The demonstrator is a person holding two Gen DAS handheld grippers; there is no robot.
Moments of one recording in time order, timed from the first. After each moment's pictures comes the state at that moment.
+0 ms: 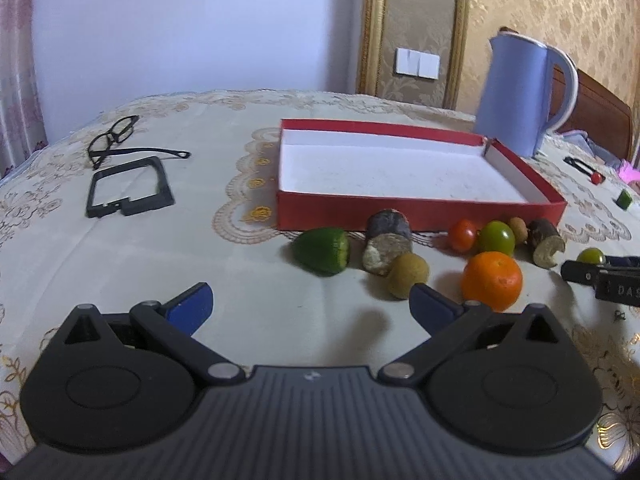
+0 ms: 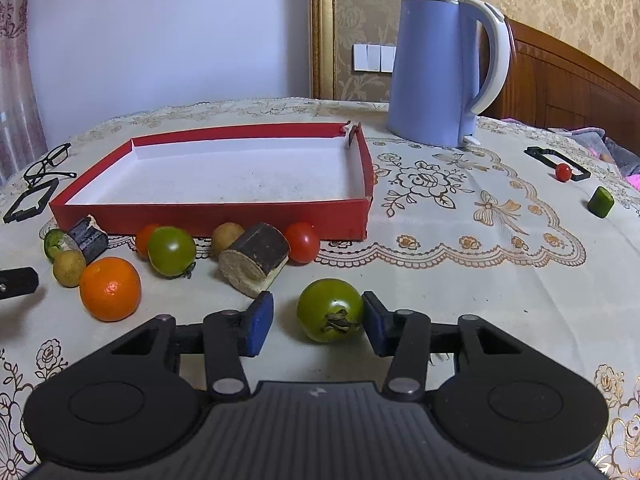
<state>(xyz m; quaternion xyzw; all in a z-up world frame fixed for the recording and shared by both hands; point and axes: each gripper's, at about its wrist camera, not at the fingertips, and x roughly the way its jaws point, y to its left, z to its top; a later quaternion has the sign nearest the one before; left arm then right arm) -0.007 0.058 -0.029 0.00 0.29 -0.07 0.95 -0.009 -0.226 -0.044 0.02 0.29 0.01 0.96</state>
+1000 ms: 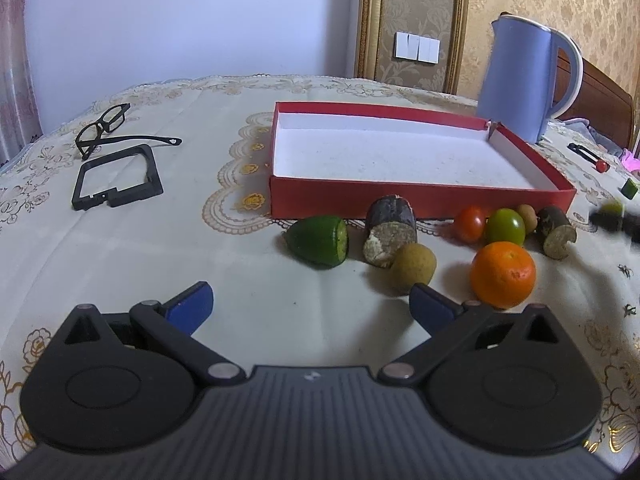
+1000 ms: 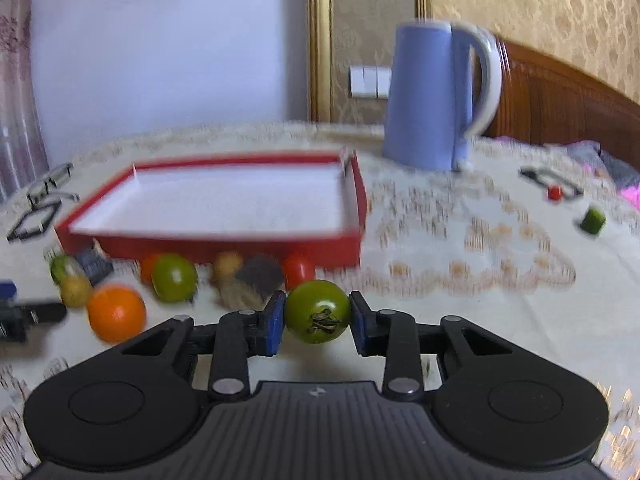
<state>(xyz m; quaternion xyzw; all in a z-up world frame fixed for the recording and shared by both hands) 0.009 0.057 -0.039 0.00 0.31 -0.06 0.95 -0.016 -0.229 -0.023 0.02 0.25 0.01 0.97</state>
